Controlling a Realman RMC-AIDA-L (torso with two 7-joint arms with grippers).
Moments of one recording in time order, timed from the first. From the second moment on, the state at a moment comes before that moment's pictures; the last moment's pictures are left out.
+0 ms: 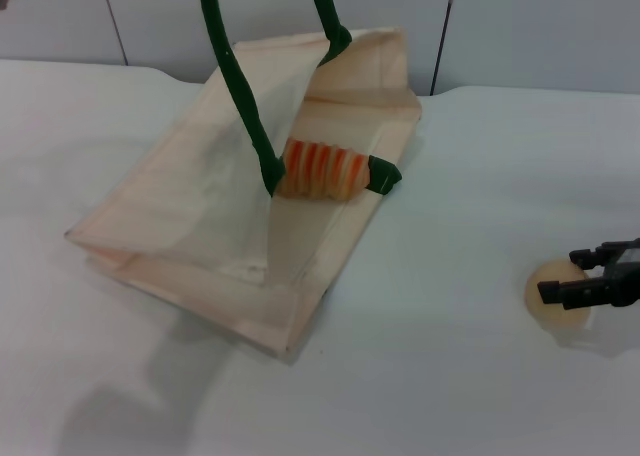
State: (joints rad) left arm -0.40 -2.03 1.40 1.91 -0.61 -1.00 0.63; right arm 0.94 2.04 -2.75 0.70 -0.15 -1.53 1.42
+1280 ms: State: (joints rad) left arm -0.41 -2.03 1.40 1.91 -0.61 -1.00 0.63; right arm 0.95 2.03 -2.75 0.64 -0.18 -1.46 1.44
